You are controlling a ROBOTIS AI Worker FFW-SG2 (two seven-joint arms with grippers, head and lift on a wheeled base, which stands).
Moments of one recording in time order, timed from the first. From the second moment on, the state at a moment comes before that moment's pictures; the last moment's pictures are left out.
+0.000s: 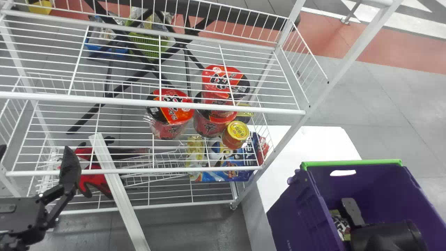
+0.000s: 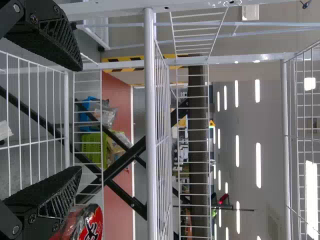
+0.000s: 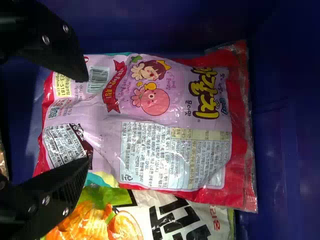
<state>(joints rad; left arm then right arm) 0.63 0.12 -0.18 -2.01 -0.05 -0.14 0.20 0.13 -0.31 -0.51 -1.22 0.65 0.89 1.03</state>
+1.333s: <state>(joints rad) 0.63 0.11 -0.19 -2.02 -0.06 -0.13 0.21 0.22 -0.28 -0.55 -1.38 0.61 0.96 1.06</state>
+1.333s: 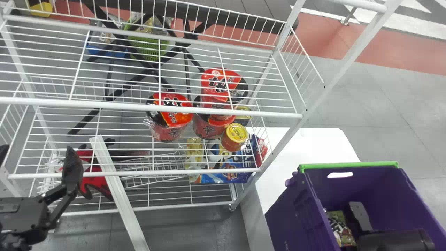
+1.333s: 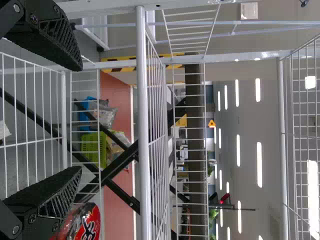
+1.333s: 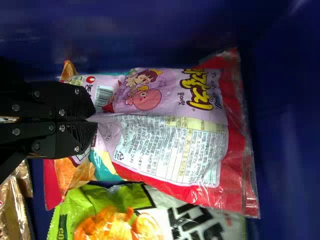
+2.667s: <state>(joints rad) 0.62 0.11 -0.19 -2.01 -0.07 -0.13 0.21 0.31 -0.26 -0.67 -1.53 0.62 1.02 1.12</state>
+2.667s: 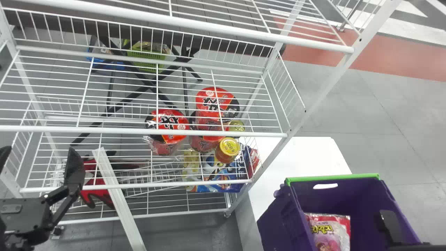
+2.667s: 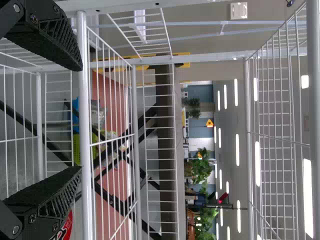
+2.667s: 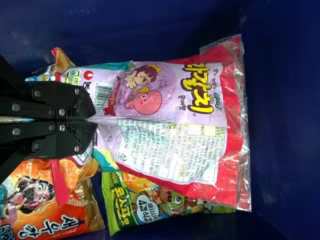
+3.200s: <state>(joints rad) 0.63 0.11 -0.20 -2.02 -0.07 -0.13 0.21 0.33 -0.25 -0.70 -1.58 0.63 1.04 1.14</state>
